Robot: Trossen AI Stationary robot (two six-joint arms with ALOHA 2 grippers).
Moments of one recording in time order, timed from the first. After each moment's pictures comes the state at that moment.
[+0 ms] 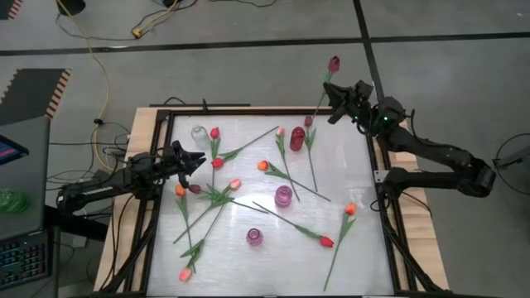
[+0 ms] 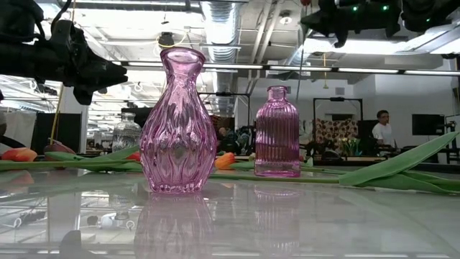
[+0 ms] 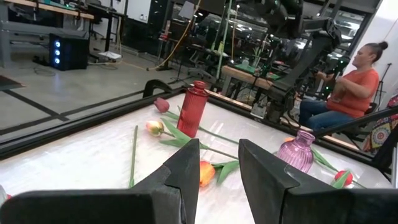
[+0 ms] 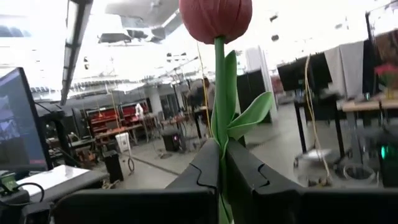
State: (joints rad) left arm 0.27 0.01 0.02 0.00 -0.09 -0.29; right arm -0.62 0.97 0.66 0.65 0.02 0.19
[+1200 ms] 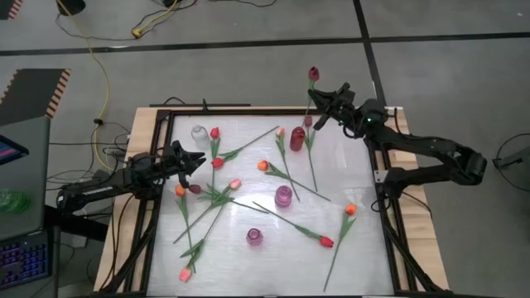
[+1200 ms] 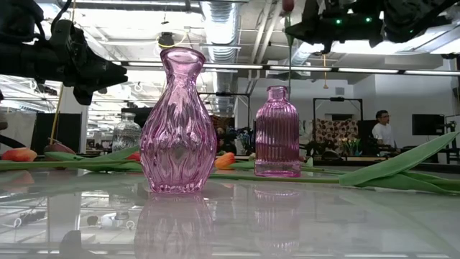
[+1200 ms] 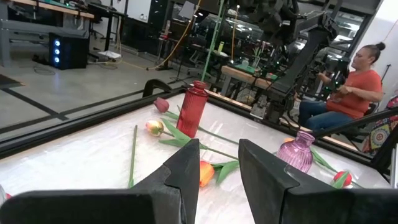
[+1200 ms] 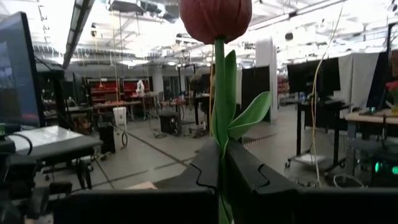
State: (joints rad) left arm 0.27 0.01 0.02 0.00 -0.09 -0.30; right arm -0.57 1.13 0.66 0.75 0.02 0.04
